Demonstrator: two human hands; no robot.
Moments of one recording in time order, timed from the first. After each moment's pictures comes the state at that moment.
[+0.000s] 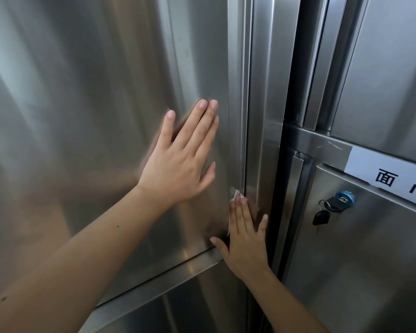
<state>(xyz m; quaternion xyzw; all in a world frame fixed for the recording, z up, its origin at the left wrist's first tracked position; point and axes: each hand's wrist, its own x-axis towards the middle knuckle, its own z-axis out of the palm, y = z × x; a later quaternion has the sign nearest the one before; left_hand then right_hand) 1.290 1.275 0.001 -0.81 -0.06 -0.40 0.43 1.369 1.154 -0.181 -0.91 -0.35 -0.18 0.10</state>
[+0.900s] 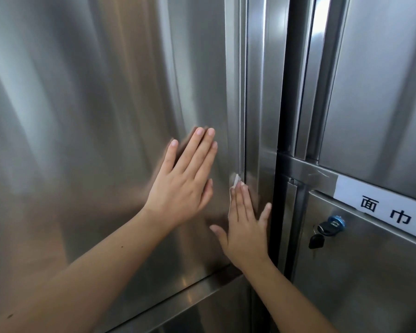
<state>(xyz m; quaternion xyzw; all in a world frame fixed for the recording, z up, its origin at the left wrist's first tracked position) 1.286 1.272 0.011 -0.82 -0.04 -0.45 0.36 1.377 1.165 -0.106 -0.88 -0.34 -0.30 0.14</state>
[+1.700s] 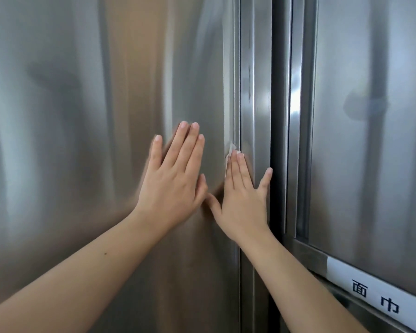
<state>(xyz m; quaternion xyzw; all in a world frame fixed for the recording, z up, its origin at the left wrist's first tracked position) 1.291 1.273 0.128 -0.78 -0.07 -0.55 0.30 1.390 1.178 0.085 -0.84 -0.30 -0.44 0.10</state>
